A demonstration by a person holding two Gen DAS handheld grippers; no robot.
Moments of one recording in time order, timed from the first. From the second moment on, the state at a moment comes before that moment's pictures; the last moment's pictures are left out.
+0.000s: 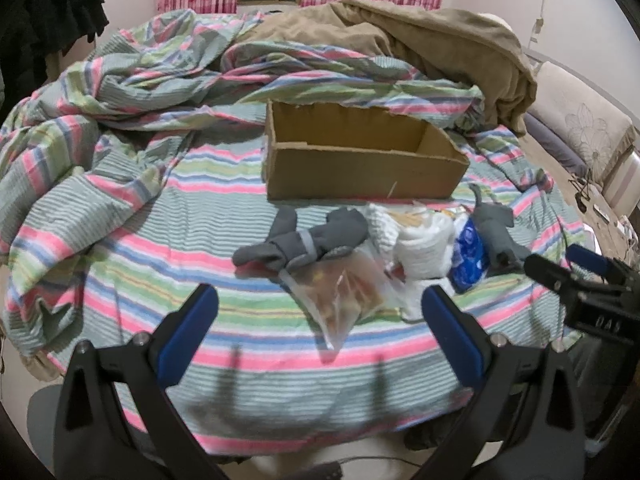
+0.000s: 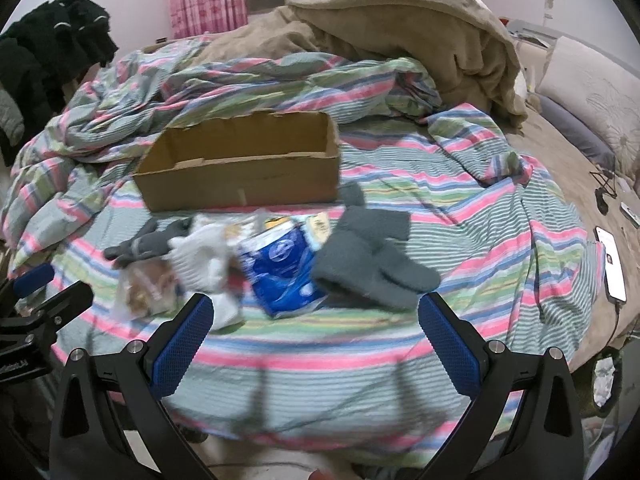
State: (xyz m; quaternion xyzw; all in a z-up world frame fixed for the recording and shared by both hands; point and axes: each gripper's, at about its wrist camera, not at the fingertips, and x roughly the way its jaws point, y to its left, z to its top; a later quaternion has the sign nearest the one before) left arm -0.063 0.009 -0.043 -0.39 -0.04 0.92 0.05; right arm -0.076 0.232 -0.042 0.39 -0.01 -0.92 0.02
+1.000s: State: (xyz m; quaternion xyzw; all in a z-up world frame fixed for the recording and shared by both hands) left arm -0.097 0.051 -0.096 -0.45 -0.03 0.89 0.07; right arm -0.152 0.283 -0.098 0.44 -0.11 -0.89 0.11
